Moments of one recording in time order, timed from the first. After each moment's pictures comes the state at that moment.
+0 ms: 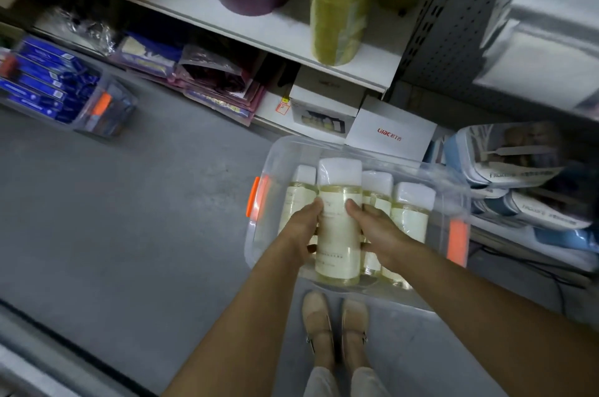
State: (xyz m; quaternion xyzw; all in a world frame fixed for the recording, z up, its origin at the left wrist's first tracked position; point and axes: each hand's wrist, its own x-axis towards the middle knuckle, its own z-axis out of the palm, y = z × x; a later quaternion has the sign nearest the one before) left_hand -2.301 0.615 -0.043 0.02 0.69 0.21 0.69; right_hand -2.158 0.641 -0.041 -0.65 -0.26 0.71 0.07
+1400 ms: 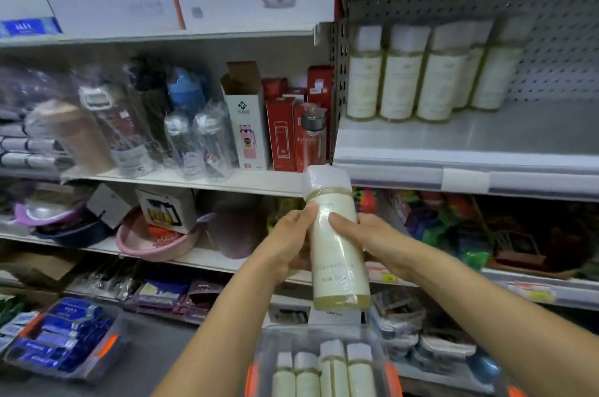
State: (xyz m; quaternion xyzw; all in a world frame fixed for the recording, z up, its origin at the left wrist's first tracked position) left_hand -2.262 0.619 0.449 0.45 0.56 0.37 0.59; right_hand -2.094 0.623 0.441 -0.52 -0.58 0.57 0.28
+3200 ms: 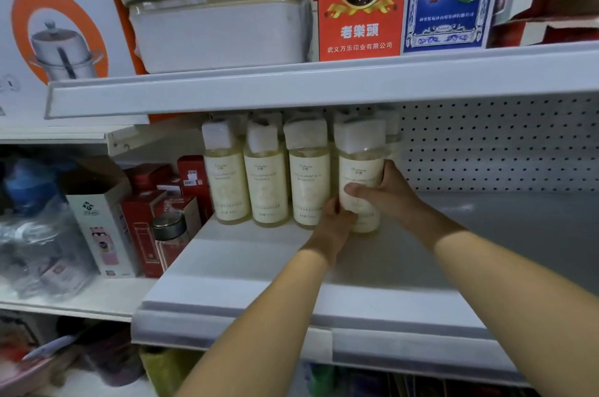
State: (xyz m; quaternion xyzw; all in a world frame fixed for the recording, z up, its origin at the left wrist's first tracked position) left_hand -1.884 0.872 0.498 0.55 0.46 0.43 0.54; right_hand -1.755 0.883 0.542 -0.57 -0.59 0.28 0.49
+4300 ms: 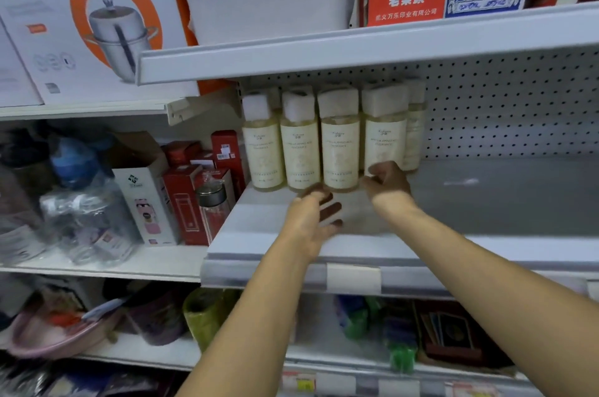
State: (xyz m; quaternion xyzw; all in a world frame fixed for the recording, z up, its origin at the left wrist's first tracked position) left_hand -1.998 0.788 0.518 0.33 0.42 0.53 0.66; right_hand -1.854 0.818 0.518 -0.66 -0.48 0.27 0.51
